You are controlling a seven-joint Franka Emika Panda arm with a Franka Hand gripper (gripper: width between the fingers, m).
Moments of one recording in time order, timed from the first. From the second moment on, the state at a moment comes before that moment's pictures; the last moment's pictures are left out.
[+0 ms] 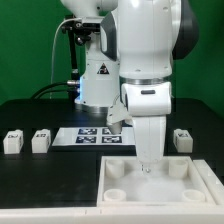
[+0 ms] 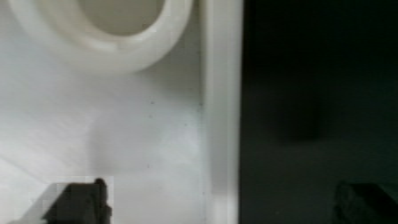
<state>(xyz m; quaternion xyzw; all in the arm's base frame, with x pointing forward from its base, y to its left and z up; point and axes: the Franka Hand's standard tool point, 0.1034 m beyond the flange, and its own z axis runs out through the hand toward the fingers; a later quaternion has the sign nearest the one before) 0.487 0.063 0.016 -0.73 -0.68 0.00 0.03</state>
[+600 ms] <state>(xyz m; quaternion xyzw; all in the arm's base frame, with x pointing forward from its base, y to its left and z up) 0.487 0.062 0.016 -0.73 -0.68 0.00 0.03</state>
